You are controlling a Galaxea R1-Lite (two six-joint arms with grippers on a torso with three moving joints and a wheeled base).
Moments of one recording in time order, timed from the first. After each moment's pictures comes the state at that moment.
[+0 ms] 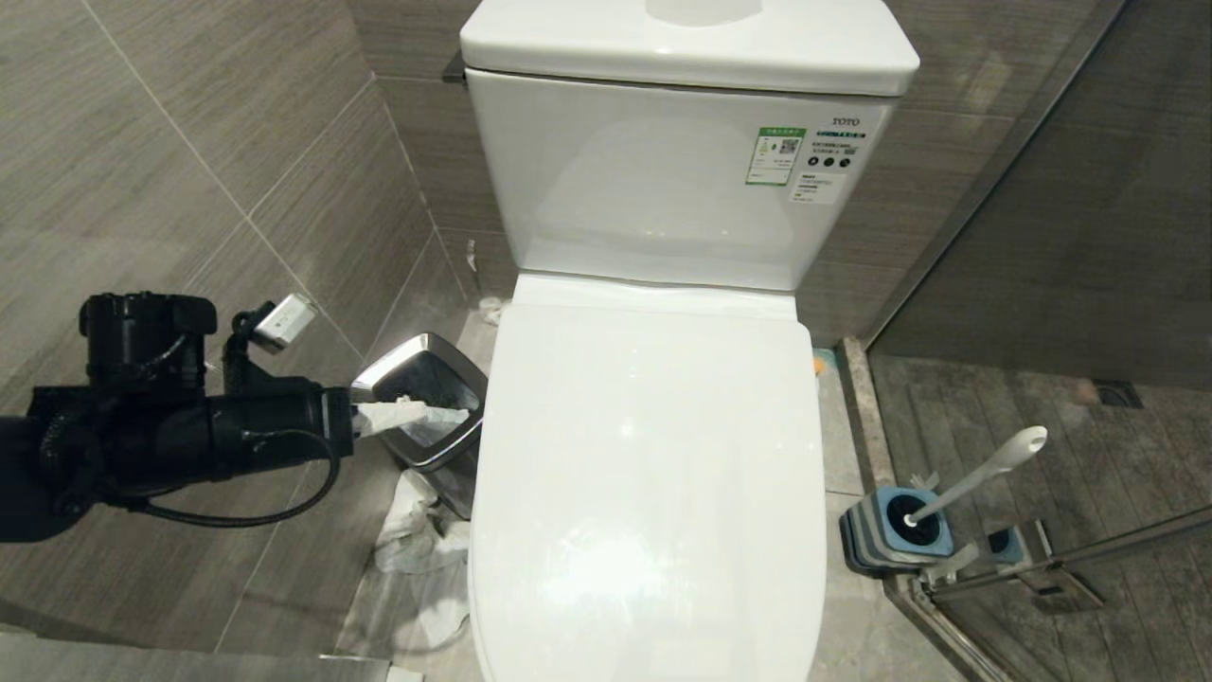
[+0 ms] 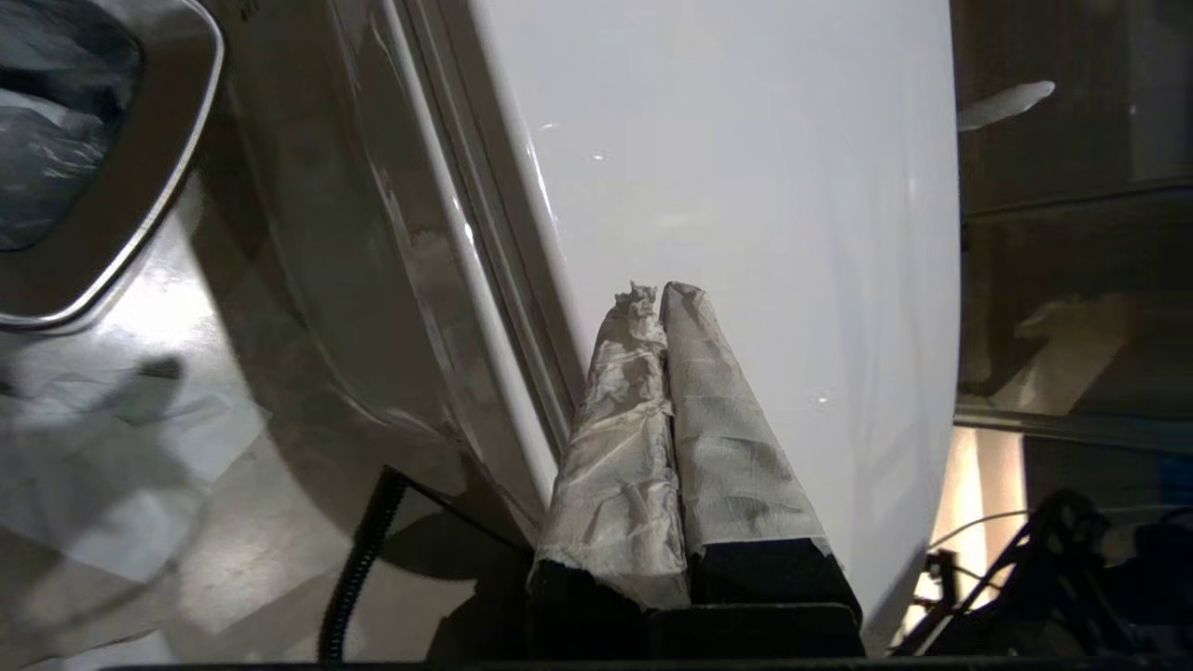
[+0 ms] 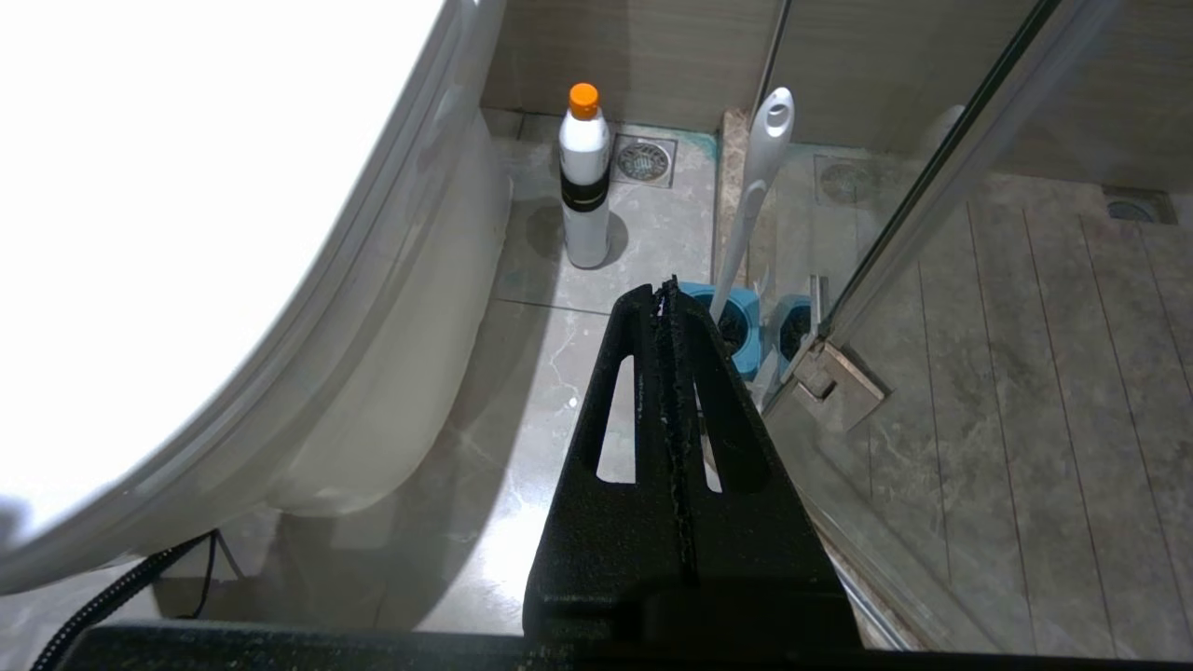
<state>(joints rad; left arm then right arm) -0.04 1.67 -0.84 -0.36 -0.74 -0.17 0.00 0.00 0.00 -0.06 -0.03 0.04</state>
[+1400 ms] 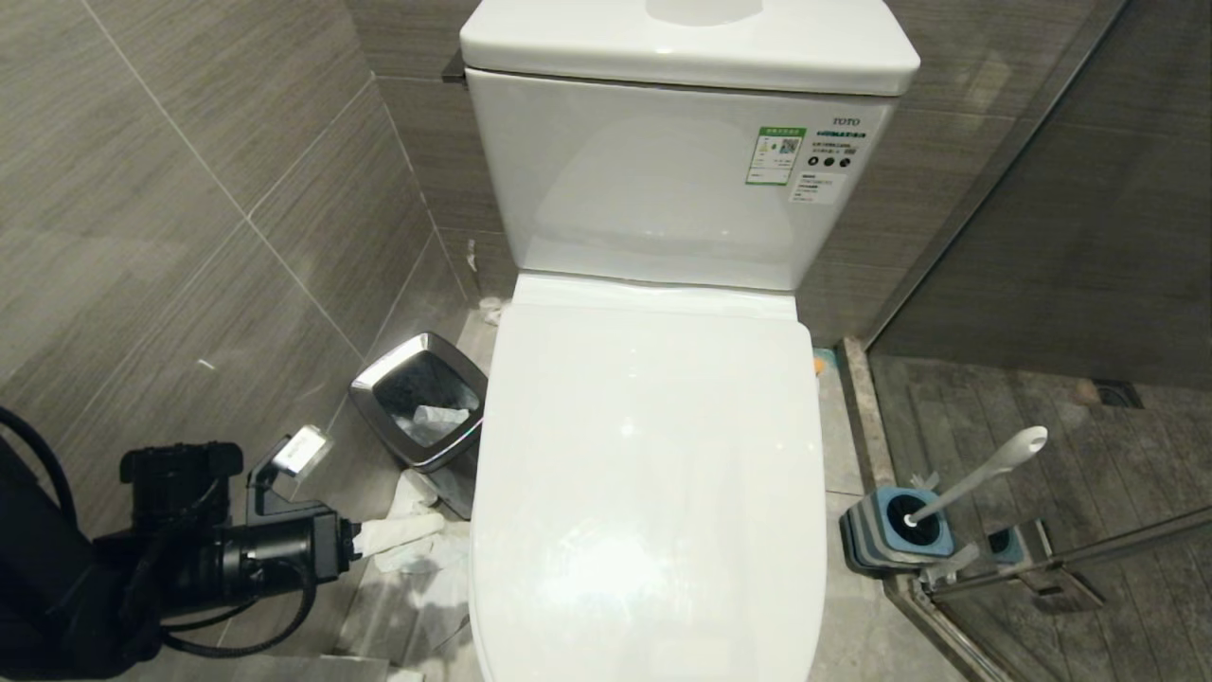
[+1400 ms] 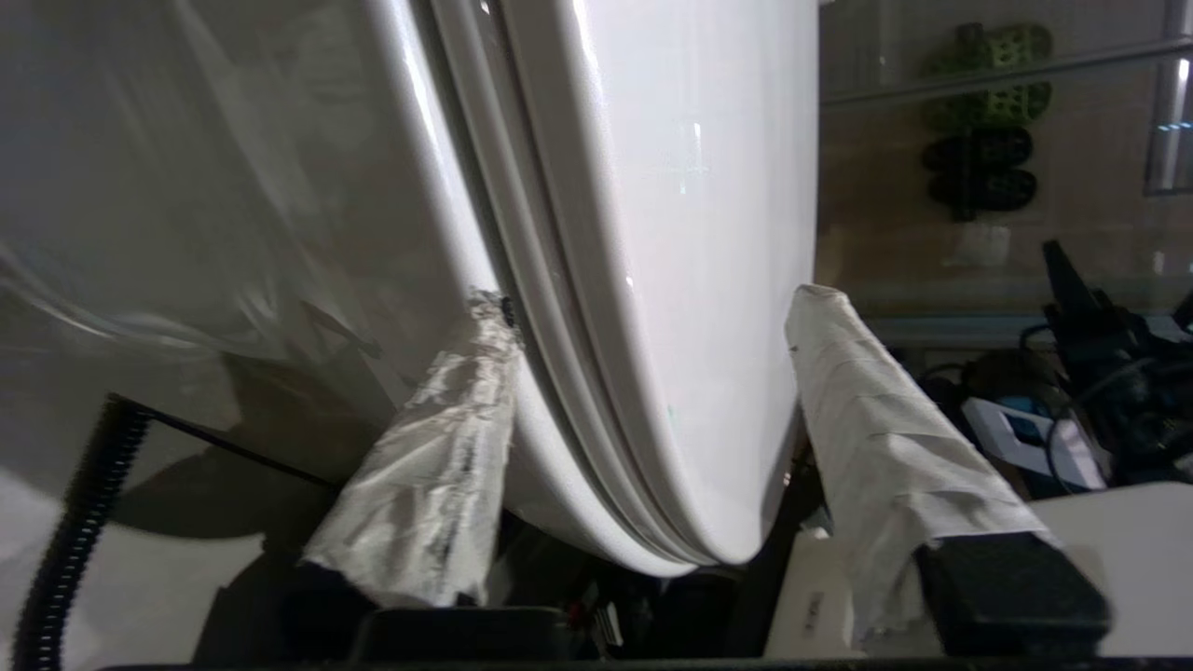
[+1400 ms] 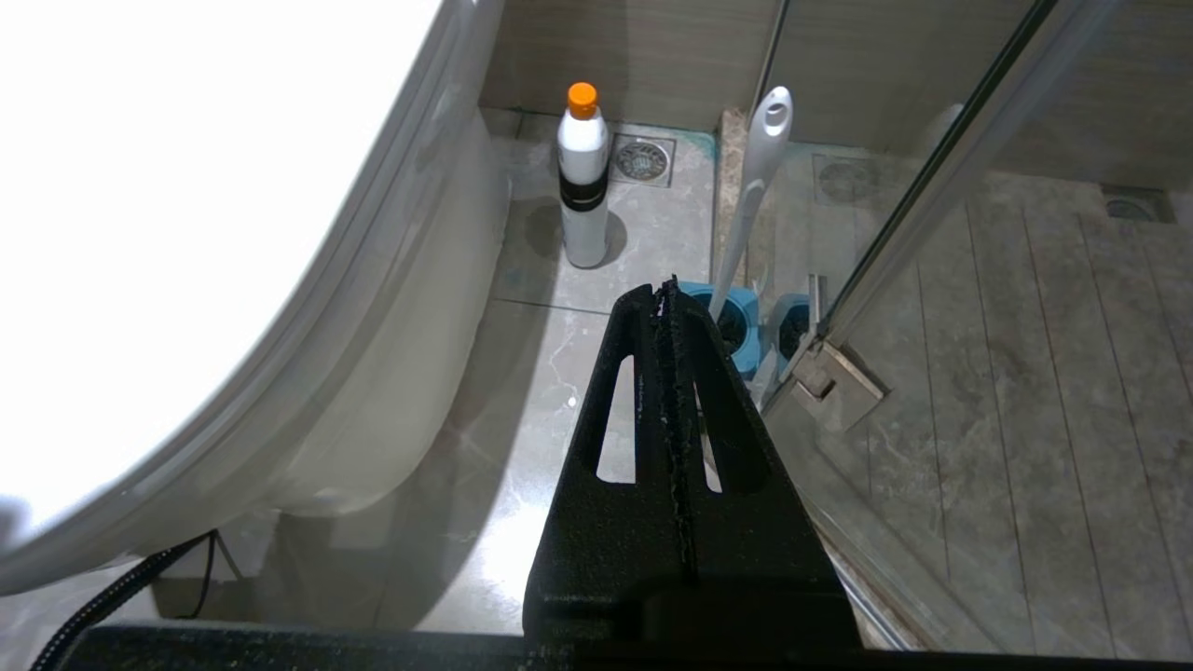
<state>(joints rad) 0.06 1.95 -0.44 -0.94 -1.16 -0.28 0.00 0.00 0.00 -0.06 -0.03 0.04</state>
